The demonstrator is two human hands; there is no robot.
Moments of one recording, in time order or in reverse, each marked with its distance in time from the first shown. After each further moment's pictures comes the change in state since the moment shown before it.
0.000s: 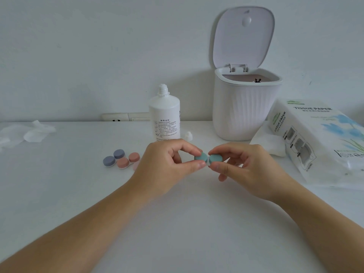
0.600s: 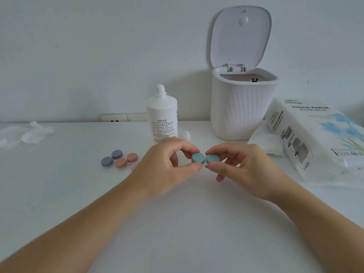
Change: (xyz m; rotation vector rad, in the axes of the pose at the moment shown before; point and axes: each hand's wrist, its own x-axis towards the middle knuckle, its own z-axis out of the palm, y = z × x) left_hand 0.000 0.003 -0.003 0.103 -0.114 0.026; right_hand -0.001 -0.001 0.000 0.006 -0.010 -0.001
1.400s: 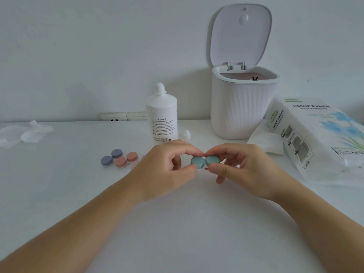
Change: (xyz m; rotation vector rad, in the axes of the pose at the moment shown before) left_hand -0.003 0.001 -0.004 0.003 -0.103 0.046; right_hand -0.001 0.001 -0.002 -0.003 -0.061 0.013
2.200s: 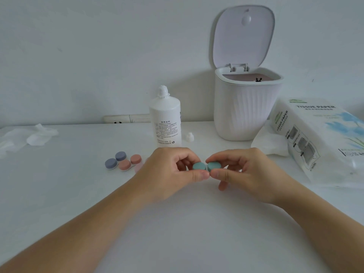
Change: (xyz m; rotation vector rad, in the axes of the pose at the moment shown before) left_hand 0.002 -0.005 0.003 -0.029 -0.006 -0.096; right_hand 0.000 0.000 0.004 0.021 -0.025 0.003
